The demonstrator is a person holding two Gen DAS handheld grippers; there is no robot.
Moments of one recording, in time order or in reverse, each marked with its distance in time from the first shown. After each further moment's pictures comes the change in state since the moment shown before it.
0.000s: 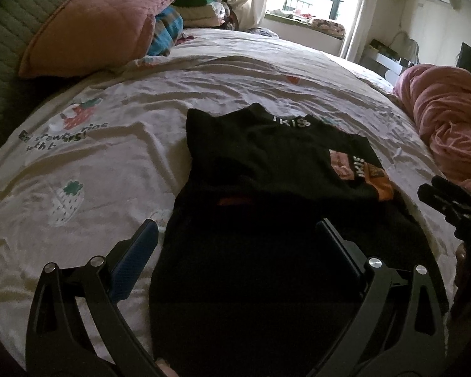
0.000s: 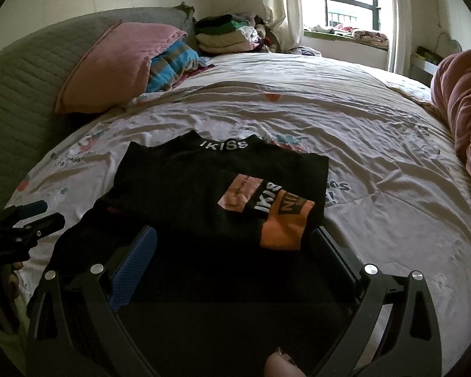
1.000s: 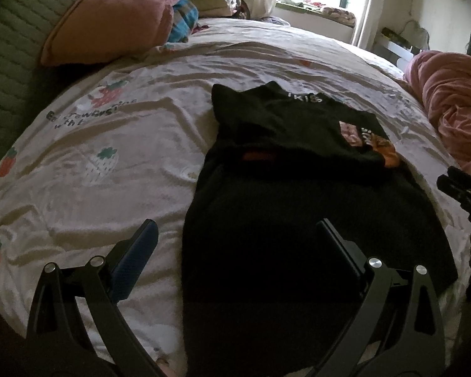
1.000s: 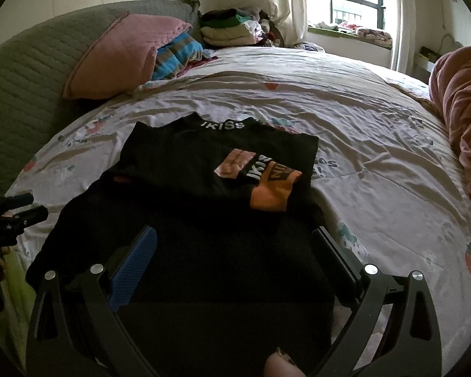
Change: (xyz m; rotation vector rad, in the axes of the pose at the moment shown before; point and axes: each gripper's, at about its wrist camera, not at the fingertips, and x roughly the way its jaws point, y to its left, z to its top) left arm -0.037 0.010 -0.039 0.004 0.053 0.081; right arm -0.033 -0.009 -0.035 -0.028 0.030 0.006
